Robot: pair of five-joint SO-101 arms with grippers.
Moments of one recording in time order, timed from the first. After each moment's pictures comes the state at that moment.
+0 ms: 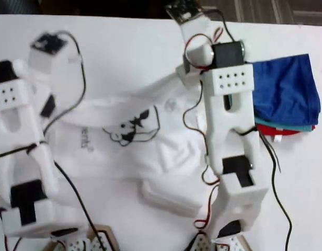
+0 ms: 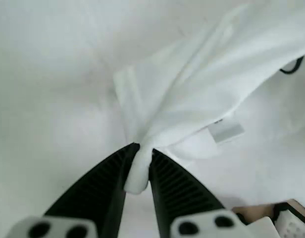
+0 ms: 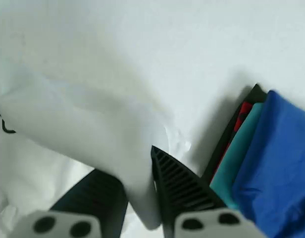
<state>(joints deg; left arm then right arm) -24.7 -3.6 -6.8 100.6 -36.4 -15.2 16.2 -41.8 100.0 21.8</state>
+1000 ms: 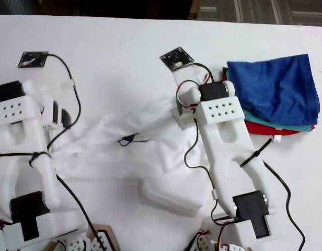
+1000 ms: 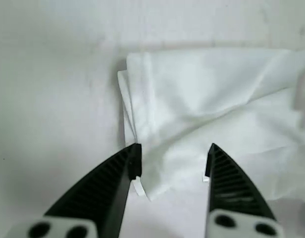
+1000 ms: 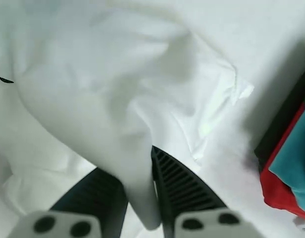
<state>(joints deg) -26.1 -8.5 10.8 84.4 -11.7 -17.7 -5.8 9.8 77.7 19.6</state>
